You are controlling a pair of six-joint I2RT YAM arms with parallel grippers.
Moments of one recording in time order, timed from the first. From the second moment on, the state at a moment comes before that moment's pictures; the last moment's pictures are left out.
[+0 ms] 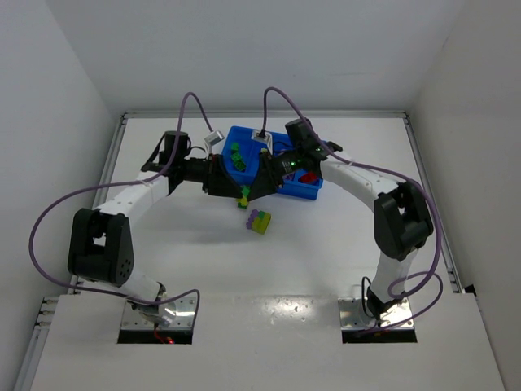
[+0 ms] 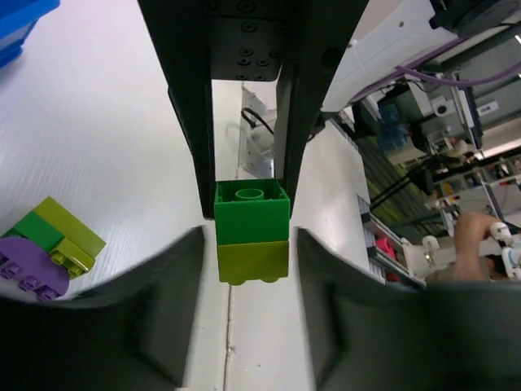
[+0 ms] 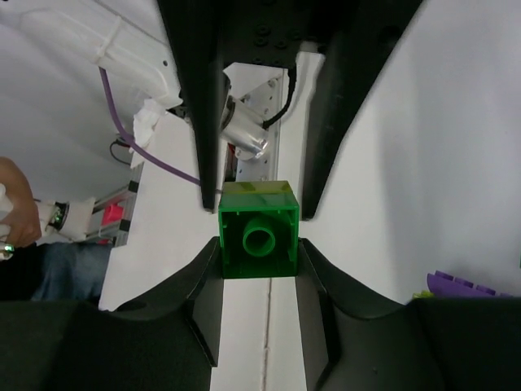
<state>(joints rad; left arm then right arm) -0.20 1.53 1.04 -0.14 1.43 -0.21 0.51 1.83 1.39 -0.29 -1.26 0.04</state>
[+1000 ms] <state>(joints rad) -0.21 1.42 0.94 -0.12 1.34 -0.21 0.49 1.77 1.36 -0.15 -1.26 0.15</state>
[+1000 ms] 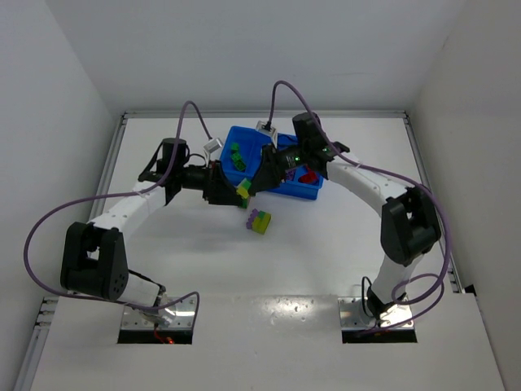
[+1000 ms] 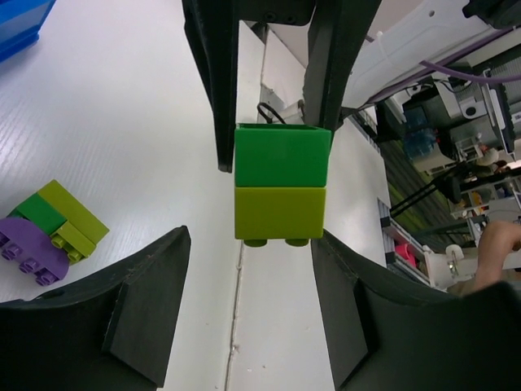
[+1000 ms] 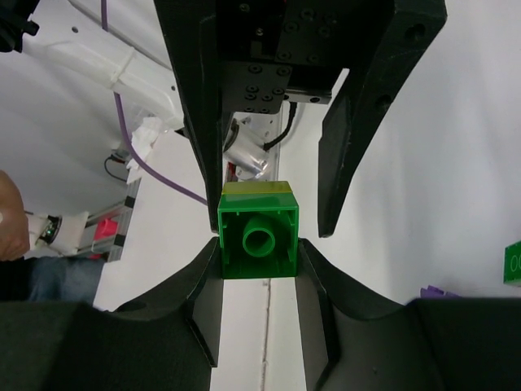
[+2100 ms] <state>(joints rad) -0.22 1.39 0.93 -0.09 1.31 -0.21 0.49 1.78 1.33 -0.17 -1.25 0.12</state>
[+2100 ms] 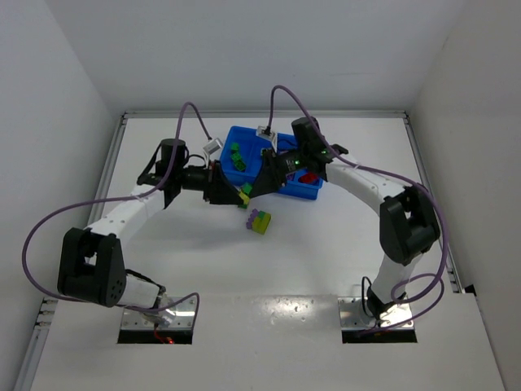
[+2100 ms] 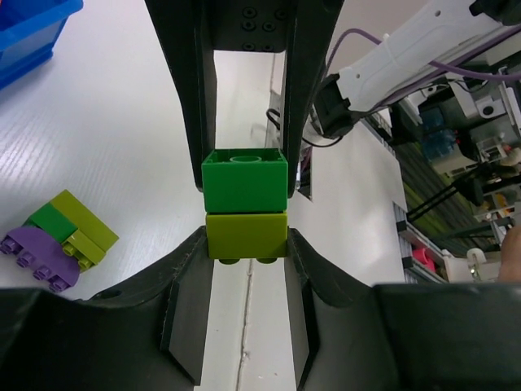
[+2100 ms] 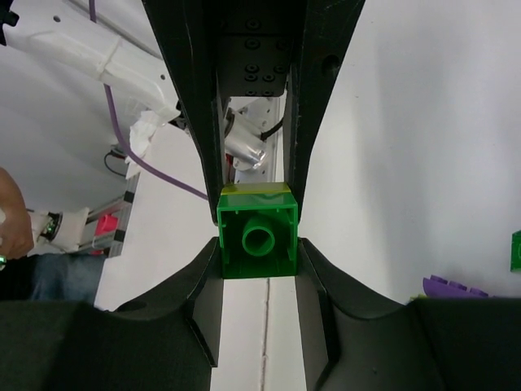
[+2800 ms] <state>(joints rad) -0.09 1.19 0.86 -0.09 1.06 -0.25 0.38 1.87 1.48 -0.14 -0.91 0.12</state>
